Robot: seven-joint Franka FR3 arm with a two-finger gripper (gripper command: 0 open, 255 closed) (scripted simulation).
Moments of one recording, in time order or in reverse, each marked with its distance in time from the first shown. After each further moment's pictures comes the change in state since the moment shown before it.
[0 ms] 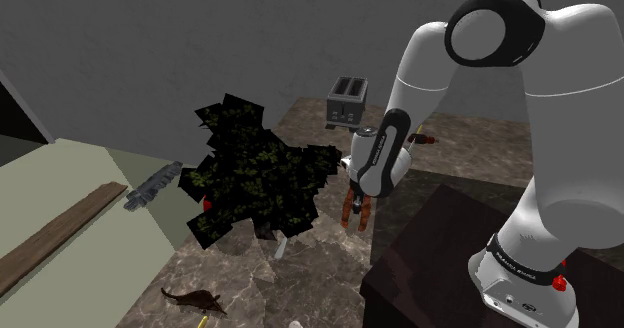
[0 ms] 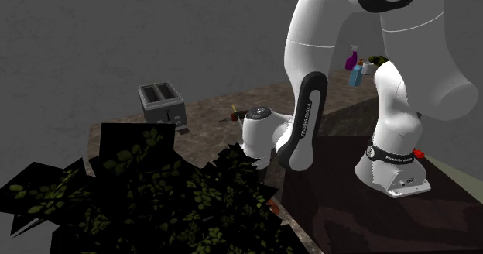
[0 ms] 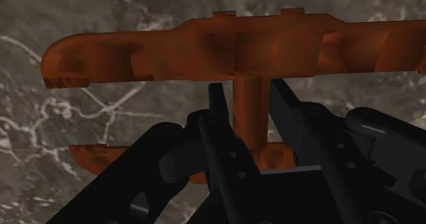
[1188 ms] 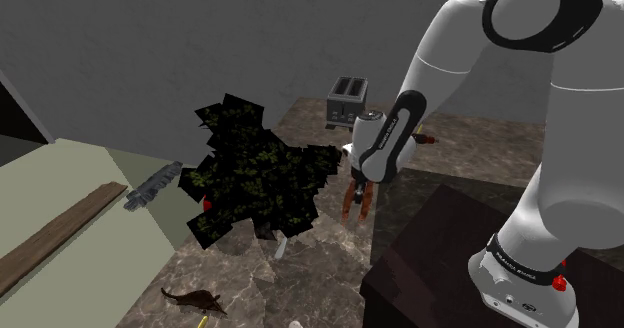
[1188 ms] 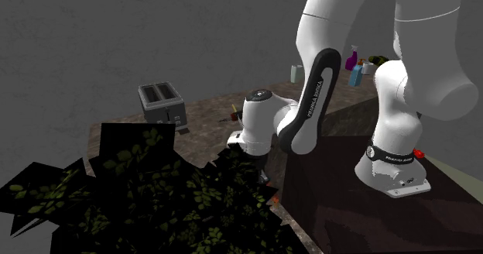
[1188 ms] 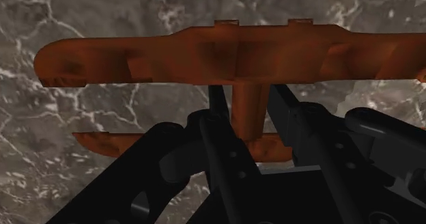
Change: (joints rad) arm 0.011 -0.169 -0.019 -0.051 -0.007 -0.116 0.005
